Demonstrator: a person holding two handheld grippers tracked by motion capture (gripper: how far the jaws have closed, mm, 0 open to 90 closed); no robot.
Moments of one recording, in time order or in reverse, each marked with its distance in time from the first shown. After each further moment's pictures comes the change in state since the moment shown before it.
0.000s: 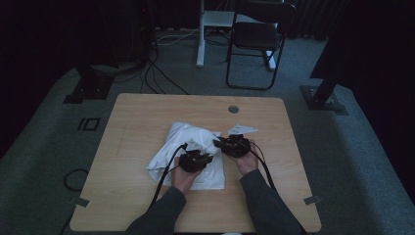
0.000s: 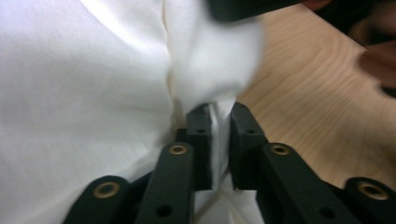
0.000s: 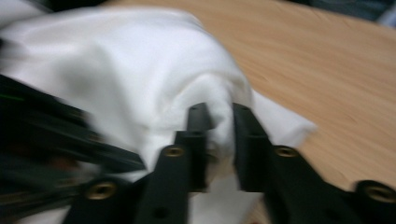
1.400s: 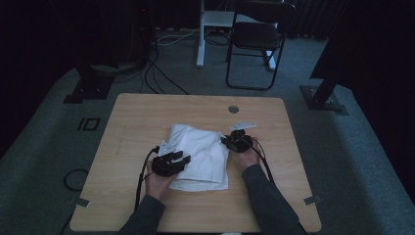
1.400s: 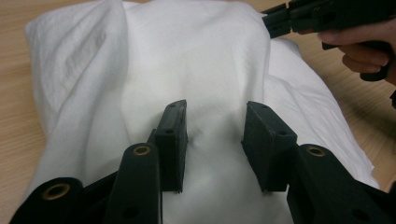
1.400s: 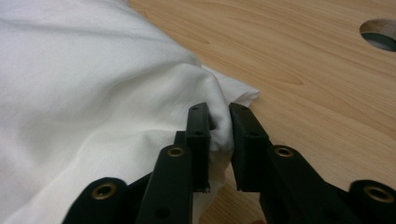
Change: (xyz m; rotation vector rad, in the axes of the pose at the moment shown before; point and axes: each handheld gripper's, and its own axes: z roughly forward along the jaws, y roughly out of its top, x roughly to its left) left arm 0.021 -0.022 -0.072 -0.065 0.188 -0.018; right arm -0.034 -0.010 0.022 0.101 -0.118 0.040
